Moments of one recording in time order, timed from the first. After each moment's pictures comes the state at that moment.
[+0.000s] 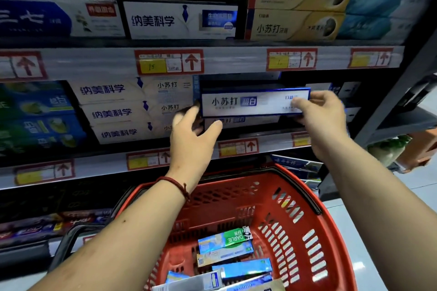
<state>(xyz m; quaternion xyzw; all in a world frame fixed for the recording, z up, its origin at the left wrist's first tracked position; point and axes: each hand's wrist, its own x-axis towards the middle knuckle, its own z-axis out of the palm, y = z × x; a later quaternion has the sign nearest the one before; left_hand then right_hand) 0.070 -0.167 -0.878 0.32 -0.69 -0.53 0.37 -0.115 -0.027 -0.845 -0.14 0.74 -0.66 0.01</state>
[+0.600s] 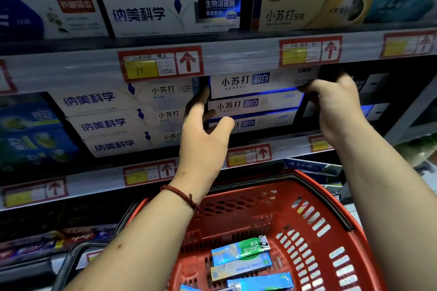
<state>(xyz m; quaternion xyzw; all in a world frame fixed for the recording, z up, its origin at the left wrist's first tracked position) 0.043 -0.175 -0.871 0.28 -0.70 -0.53 0.38 -0.153 -0.060 -0.840 -0.19 0.66 -0.72 0.05</state>
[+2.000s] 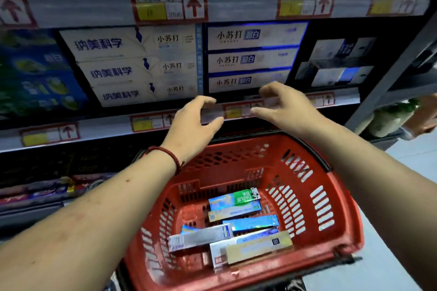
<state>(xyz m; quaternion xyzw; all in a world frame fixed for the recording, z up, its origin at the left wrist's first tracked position) 0.102 -0.182 -0.925 0.26 -0.87 -0.35 0.22 -0.072 -0.030 -0.893 -0.42 0.87 -0.26 0.04</state>
